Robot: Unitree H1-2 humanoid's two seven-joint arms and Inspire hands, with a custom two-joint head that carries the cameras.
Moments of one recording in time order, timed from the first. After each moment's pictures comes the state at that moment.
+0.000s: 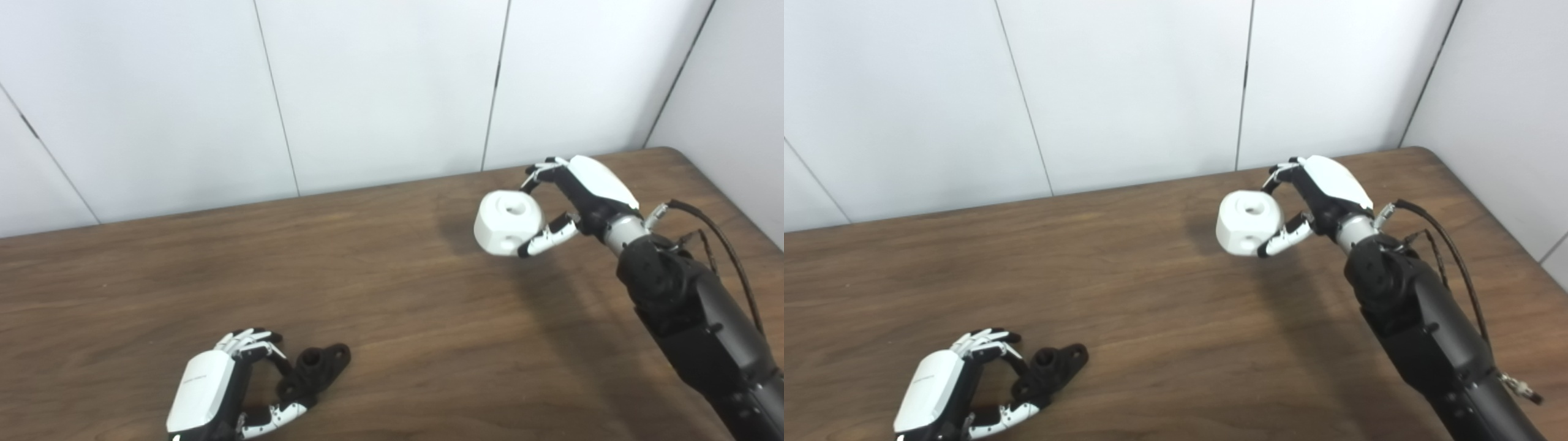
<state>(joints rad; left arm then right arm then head) 0.09 0.27 -0.25 -0.22 0.79 0.05 0.00 -0.35 -0.57 0.16 -0.22 -0.61 0.43 0.29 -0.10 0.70</state>
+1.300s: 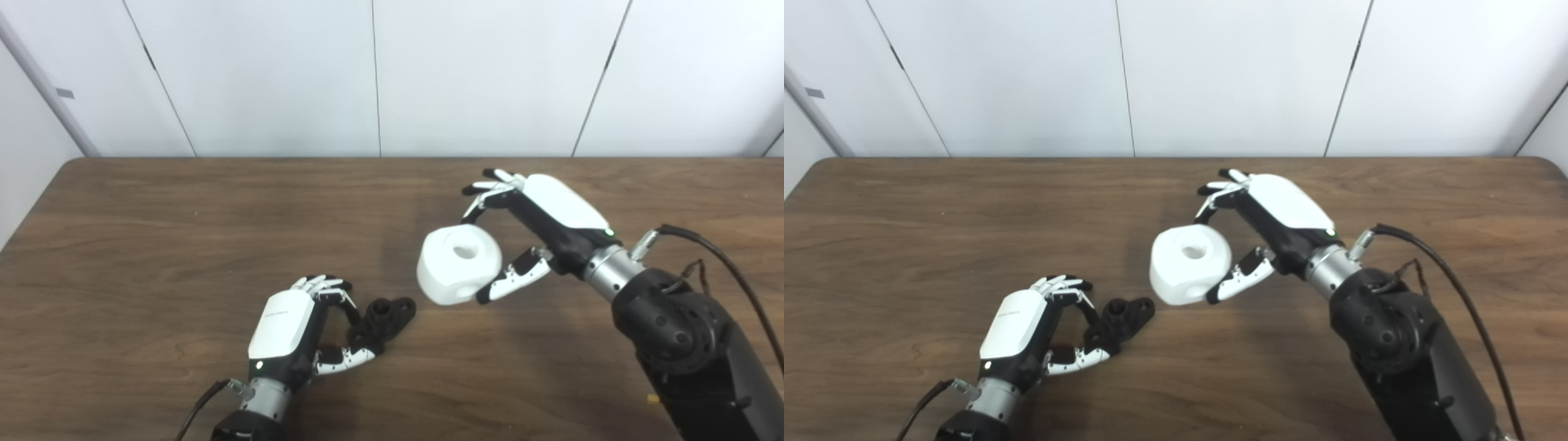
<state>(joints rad) 0.08 0.19 -0.30 -0.24 0.89 0.14 0.00 -0.35 -0.37 0.33 -0.49 -0.65 0.38 0.50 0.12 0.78</state>
